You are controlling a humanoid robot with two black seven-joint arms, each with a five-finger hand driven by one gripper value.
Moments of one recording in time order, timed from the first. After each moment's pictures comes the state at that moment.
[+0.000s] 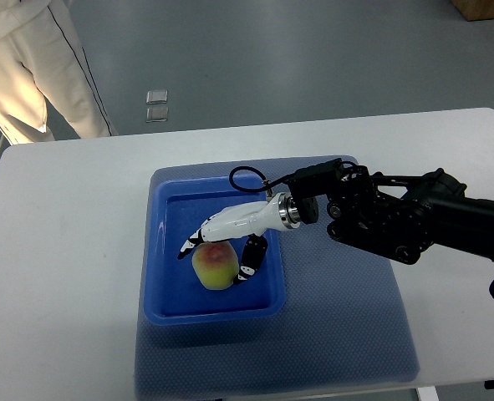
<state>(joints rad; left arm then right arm) -0.03 0.00 0.02 -0.15 0.00 0.01 0.04 1.06 -0.12 0.13 0.97 -1.59 0.30 0.41</state>
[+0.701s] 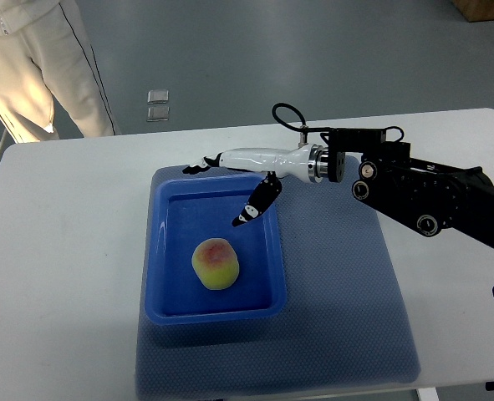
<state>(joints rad) -0.03 0.00 0.02 -0.15 0.00 0.01 0.04 0.94 -0.18 0.50 0.90 -1.47 0.31 0.42</state>
